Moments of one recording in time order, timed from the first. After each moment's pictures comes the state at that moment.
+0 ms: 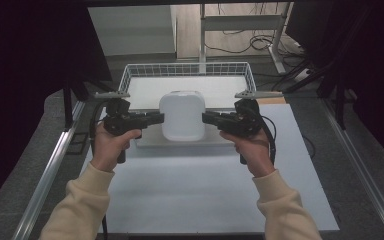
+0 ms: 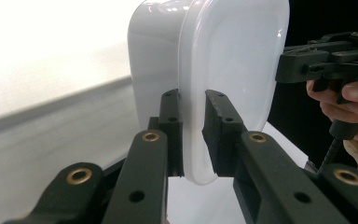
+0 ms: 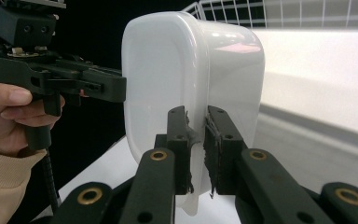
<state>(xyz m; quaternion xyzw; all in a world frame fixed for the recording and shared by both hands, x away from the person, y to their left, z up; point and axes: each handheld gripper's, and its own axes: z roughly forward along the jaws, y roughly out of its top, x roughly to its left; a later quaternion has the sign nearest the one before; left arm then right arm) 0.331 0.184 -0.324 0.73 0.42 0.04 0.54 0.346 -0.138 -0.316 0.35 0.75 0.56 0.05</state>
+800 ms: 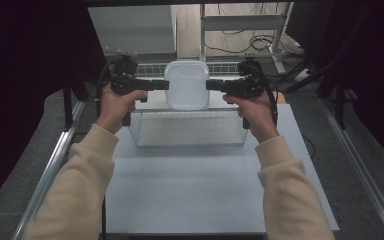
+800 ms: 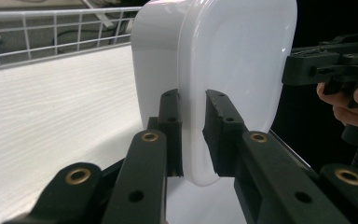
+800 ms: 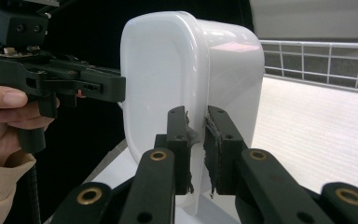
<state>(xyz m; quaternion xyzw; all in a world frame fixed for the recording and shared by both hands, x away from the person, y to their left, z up) 0.407 0.179 -0.280 0.73 0.44 0.03 0.52 0.413 -0.138 -0.268 0.39 0.75 0.54 0.04</state>
